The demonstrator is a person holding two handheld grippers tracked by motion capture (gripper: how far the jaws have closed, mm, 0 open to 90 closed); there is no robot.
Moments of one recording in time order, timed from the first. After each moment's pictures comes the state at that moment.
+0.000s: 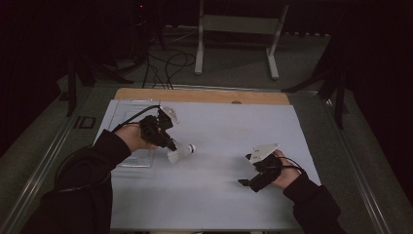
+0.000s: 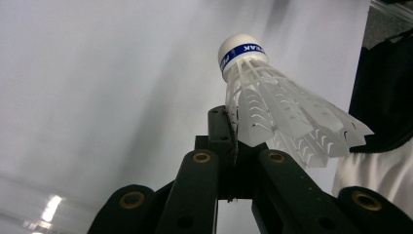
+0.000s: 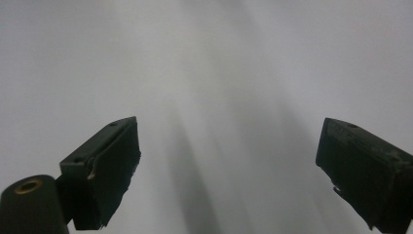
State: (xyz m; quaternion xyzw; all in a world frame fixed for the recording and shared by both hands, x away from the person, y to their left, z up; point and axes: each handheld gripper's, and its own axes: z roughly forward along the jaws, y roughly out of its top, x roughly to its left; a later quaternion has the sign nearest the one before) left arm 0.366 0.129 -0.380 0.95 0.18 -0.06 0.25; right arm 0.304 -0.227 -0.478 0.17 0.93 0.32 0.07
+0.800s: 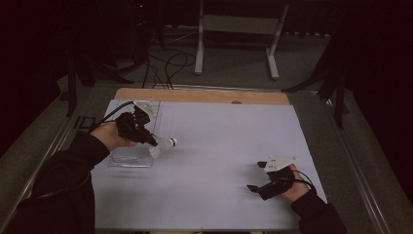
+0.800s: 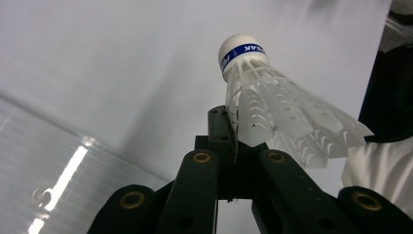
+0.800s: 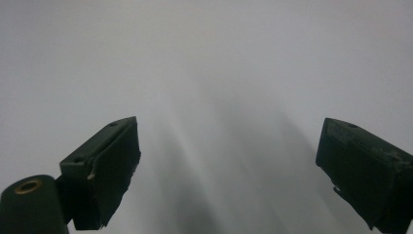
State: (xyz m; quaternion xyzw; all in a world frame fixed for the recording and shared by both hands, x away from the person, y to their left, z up) left arm 0.365 0.185 -0.370 0.94 0.23 -0.04 0.26; right arm 0.278 -0.267 -0.505 0.24 0.89 0.37 0.10
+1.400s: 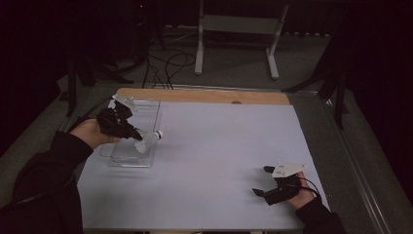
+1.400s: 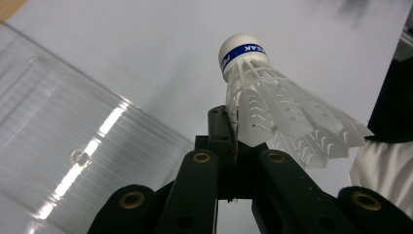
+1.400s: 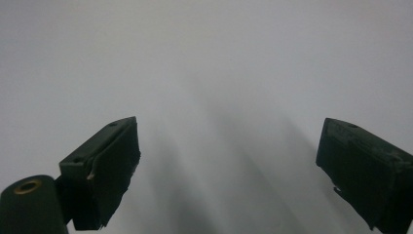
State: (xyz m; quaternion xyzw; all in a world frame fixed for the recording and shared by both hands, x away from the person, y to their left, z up) left arm 0.362 0.221 -0.355 0.92 0.28 -0.01 0.27; right arm 0.263 -0.285 -0.516 0.26 0.88 0.39 0.11
